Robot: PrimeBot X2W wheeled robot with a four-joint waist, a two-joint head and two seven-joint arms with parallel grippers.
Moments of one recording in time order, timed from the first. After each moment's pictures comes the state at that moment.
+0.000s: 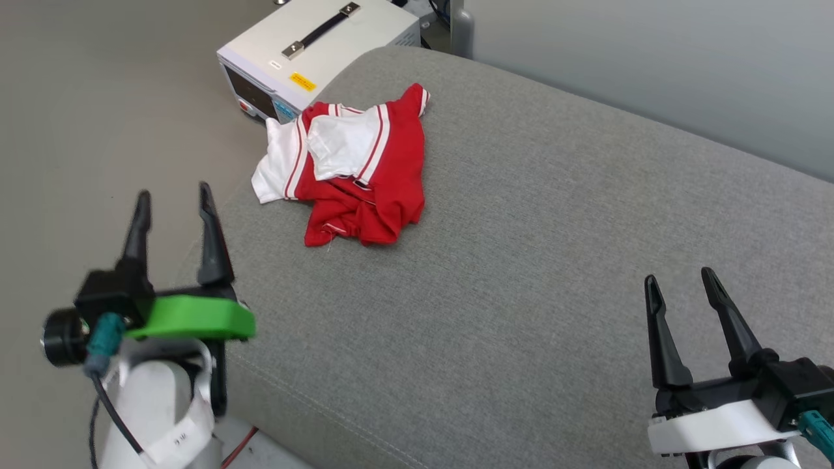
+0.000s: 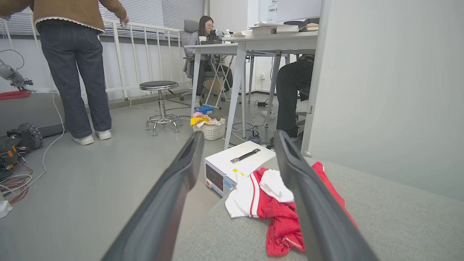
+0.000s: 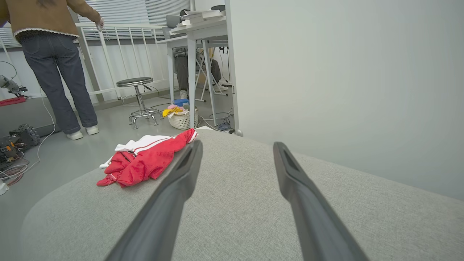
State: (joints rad) left arm -0.21 0.07 0.08 0.08 -0.12 0.02 -0.26; right arm 0.09 -0.05 0.04 -0.15 0.11 0.13 -0.26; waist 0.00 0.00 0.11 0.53
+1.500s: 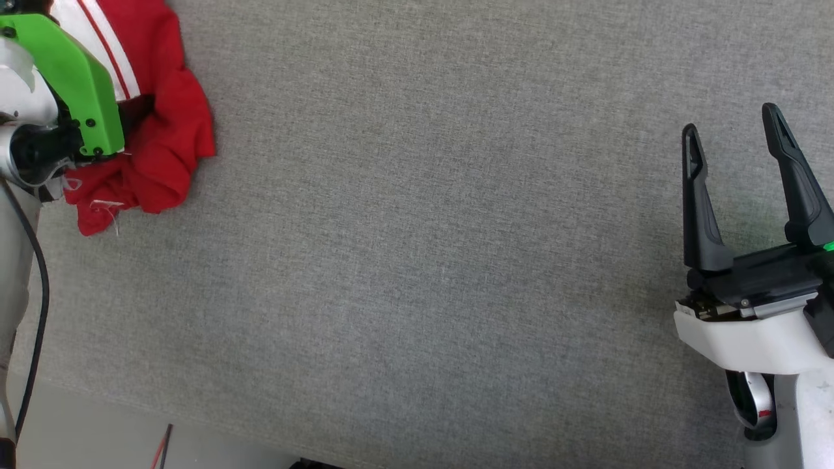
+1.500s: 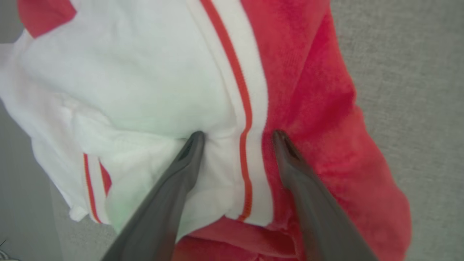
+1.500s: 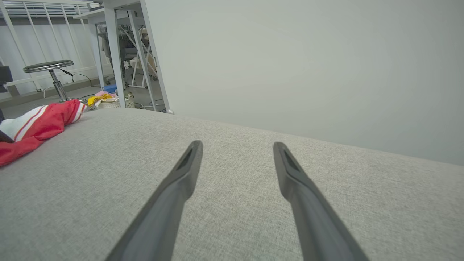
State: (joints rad) left arm -1.04 0.56 -0.40 0.74 -0.78 -0.13 0.74; right arm -0.19 -0.10 0.06 -0.32 -0.01 0.13 -0.26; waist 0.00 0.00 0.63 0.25
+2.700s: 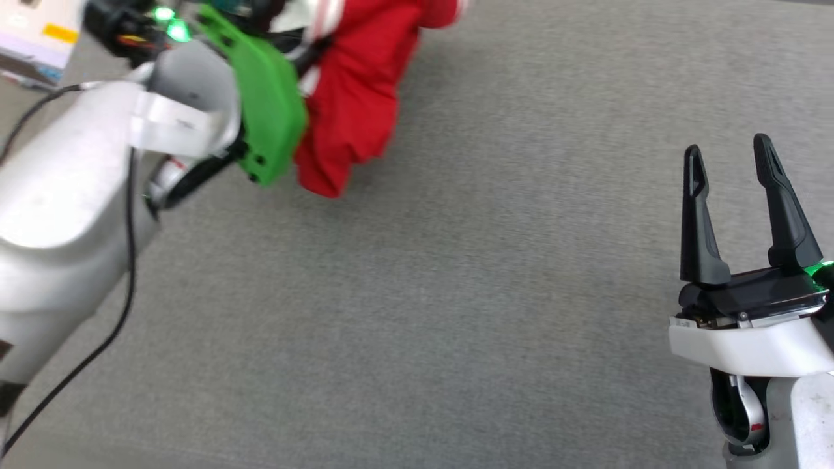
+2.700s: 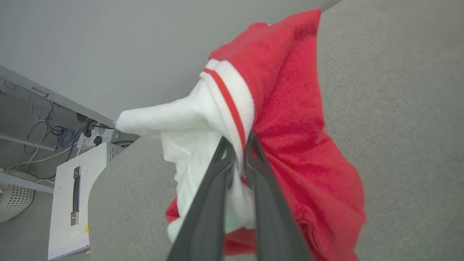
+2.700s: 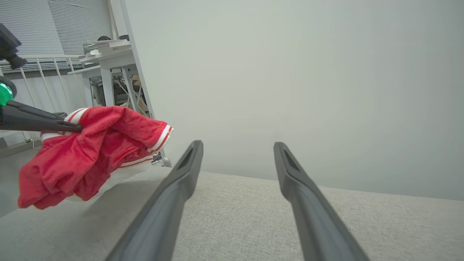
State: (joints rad) left arm -1.18 0.64 -0.98 0.23 -0.81 -0.13 0.35; right arm -0.15 -0.05 0.03 -0.28 0.13 0.13 -0.26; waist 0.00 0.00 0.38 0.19
